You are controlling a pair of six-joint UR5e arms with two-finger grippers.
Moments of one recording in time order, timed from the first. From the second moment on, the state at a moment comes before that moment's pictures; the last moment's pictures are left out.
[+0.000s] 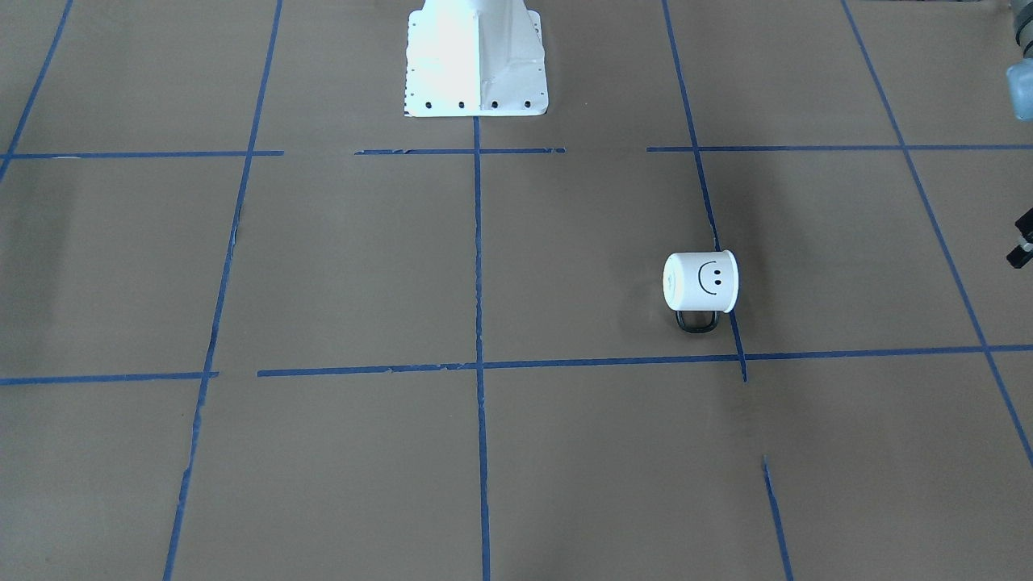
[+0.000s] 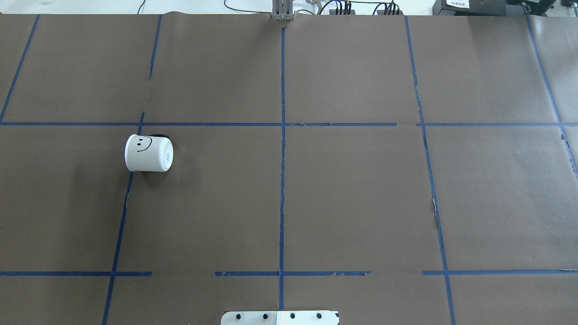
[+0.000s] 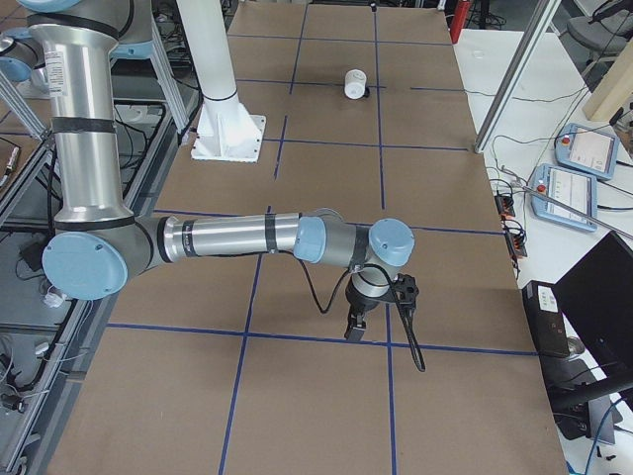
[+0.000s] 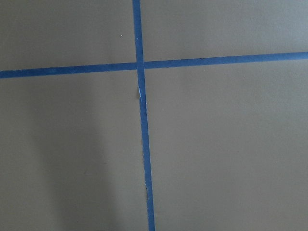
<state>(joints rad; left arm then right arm) -1.32 -1.60 -1.58 -2.35 -2.32 -0.61 1.53 -1.53 1.64 -1.83 2.27 0.01</state>
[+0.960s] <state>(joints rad) -1.04 -1.73 -1.33 -2.99 -2.28 -1.31 1.53 -1.53 1.64 -1.83 2.27 0.01</state>
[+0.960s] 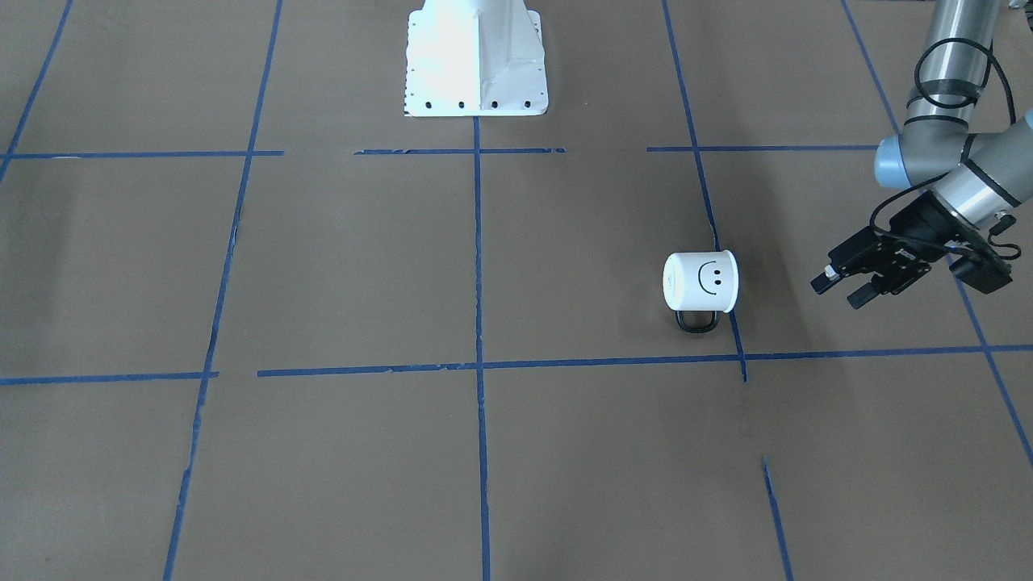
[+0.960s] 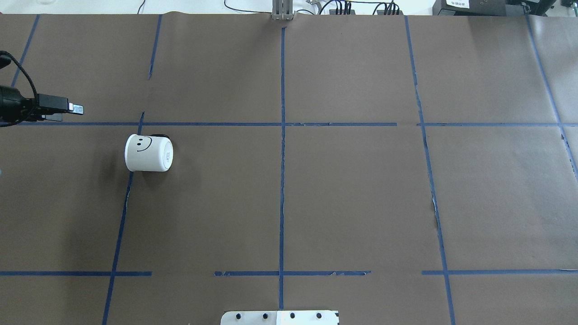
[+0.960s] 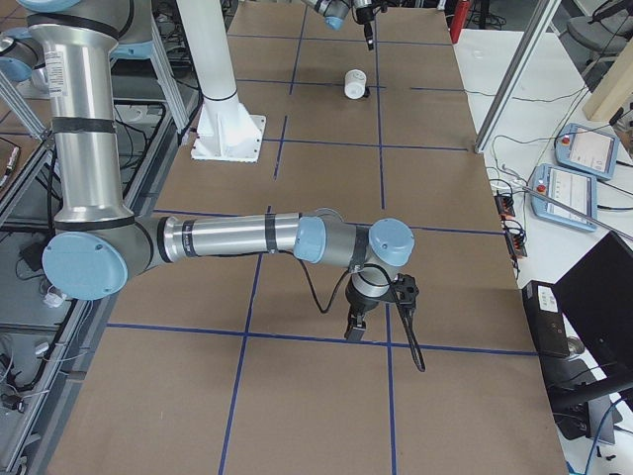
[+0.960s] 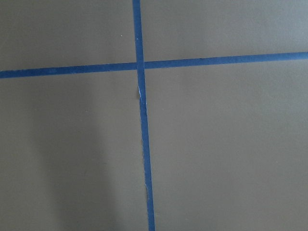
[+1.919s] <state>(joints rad) -0.84 -1.79 -1.31 -3.18 -2.07 -1.67 1.53 -1.53 1.64 -1.83 2.27 0.01</state>
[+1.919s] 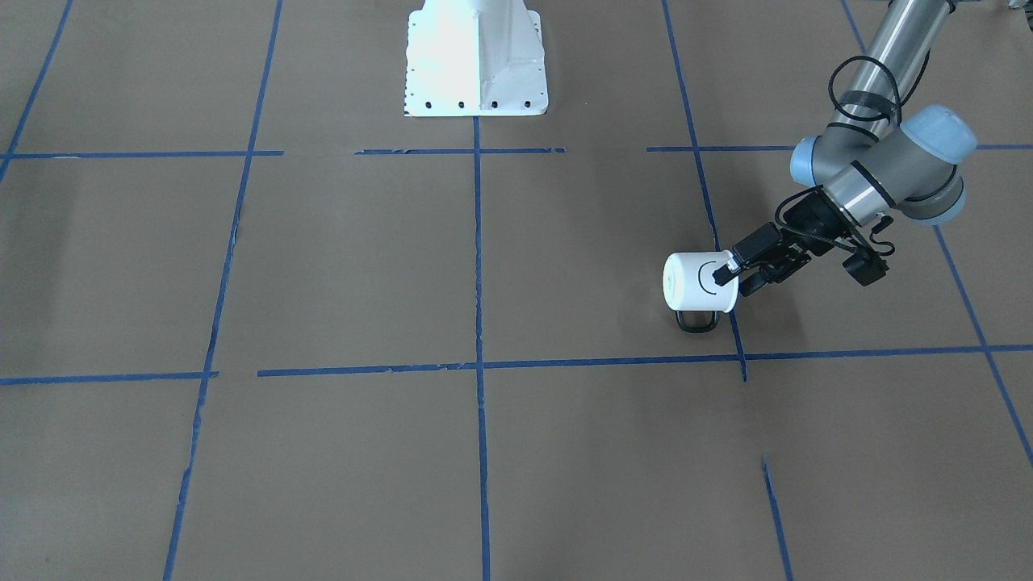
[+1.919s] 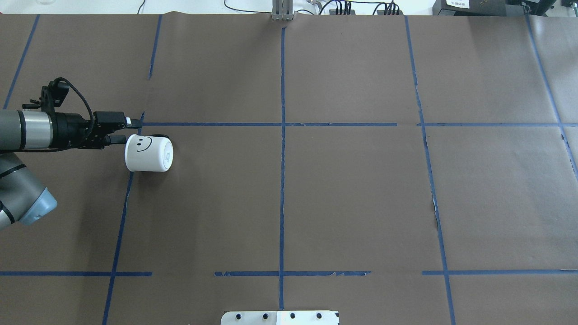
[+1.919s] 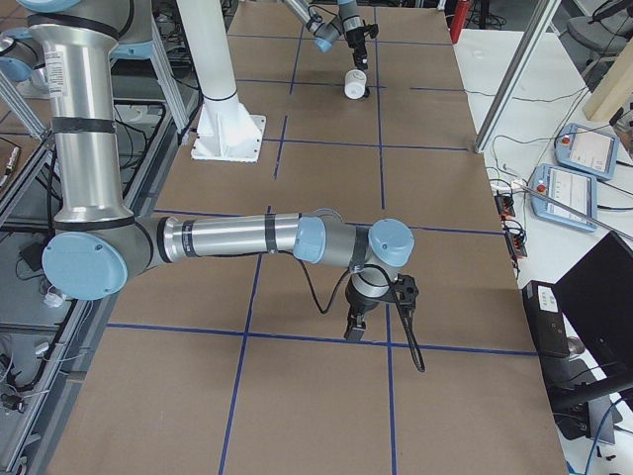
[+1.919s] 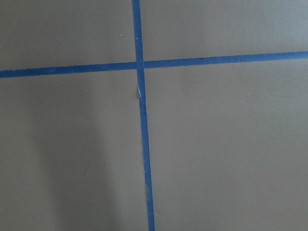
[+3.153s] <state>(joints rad) -0.80 -1.79 -1.31 -3.18 -2.08 -1.68 1.53 -1.53 1.64 -1.83 2.27 0.01</state>
